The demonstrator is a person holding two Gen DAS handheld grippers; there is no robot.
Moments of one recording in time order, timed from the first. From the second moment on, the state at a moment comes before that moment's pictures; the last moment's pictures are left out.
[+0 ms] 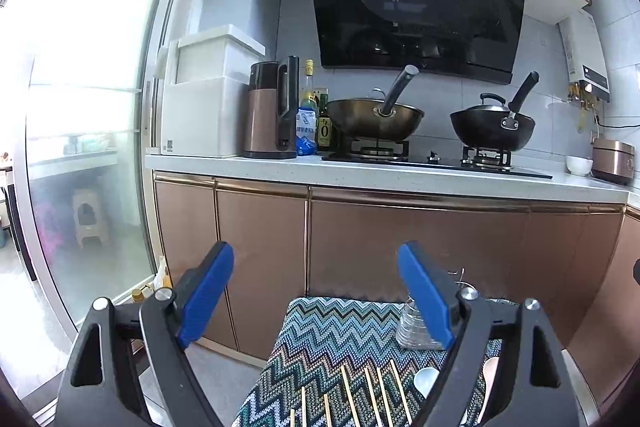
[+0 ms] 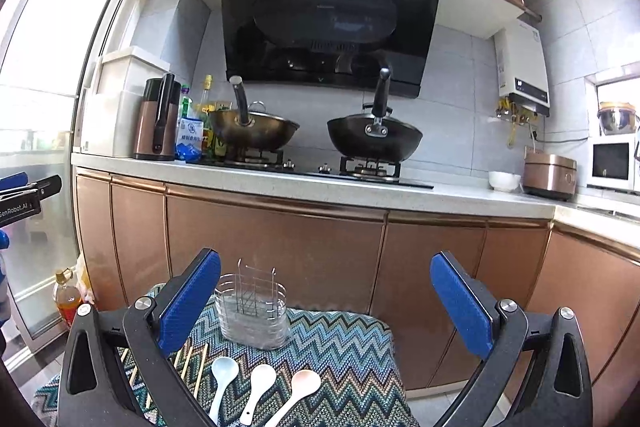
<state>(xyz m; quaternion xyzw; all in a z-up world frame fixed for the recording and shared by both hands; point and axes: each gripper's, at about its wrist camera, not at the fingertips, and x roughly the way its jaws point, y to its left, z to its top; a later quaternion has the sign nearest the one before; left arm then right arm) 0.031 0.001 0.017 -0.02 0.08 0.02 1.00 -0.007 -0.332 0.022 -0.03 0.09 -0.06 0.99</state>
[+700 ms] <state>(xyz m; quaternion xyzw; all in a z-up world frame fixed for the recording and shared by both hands) 0.036 -0.028 0.028 0.01 0.06 0.05 1.00 0.007 -0.352 0.022 -0.04 0.08 -0.05 1.00</state>
